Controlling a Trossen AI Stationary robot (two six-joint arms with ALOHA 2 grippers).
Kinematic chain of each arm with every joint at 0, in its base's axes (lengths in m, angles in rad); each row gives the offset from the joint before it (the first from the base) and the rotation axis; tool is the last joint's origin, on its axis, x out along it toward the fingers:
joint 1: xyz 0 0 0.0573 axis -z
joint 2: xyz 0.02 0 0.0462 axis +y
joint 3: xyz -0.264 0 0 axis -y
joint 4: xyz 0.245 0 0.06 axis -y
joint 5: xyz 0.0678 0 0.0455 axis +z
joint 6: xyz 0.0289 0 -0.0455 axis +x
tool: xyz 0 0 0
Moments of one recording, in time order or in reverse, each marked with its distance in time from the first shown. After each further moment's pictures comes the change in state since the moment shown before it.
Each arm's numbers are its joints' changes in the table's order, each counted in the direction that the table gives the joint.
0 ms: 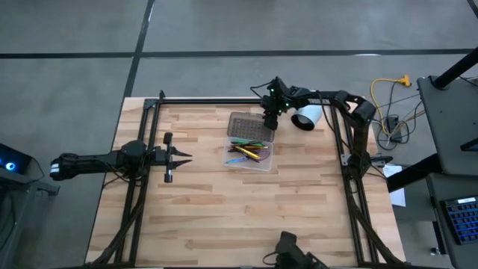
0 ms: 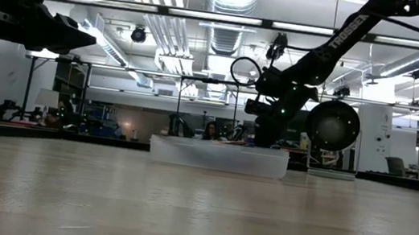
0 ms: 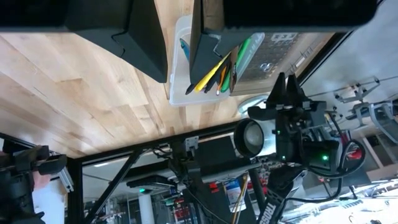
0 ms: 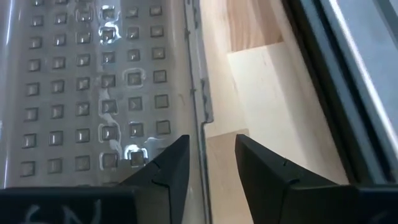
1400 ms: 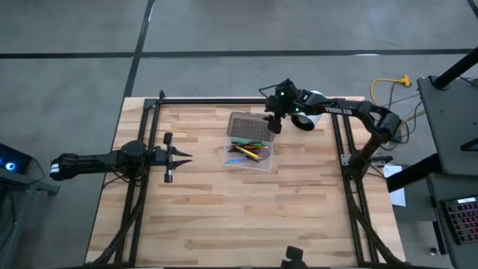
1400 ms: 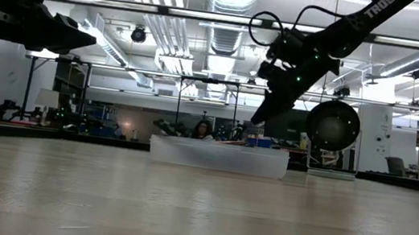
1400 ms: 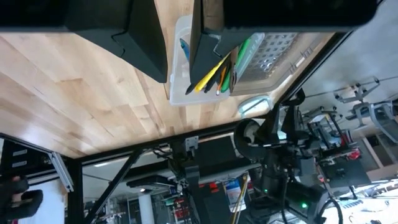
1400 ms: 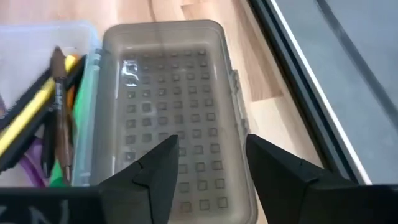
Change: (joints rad) left arm 0.000 0.000 0.000 0.000 0.000 0.000; right arm -0.091 -0.301 -0.170 0.070 -0.026 0.096
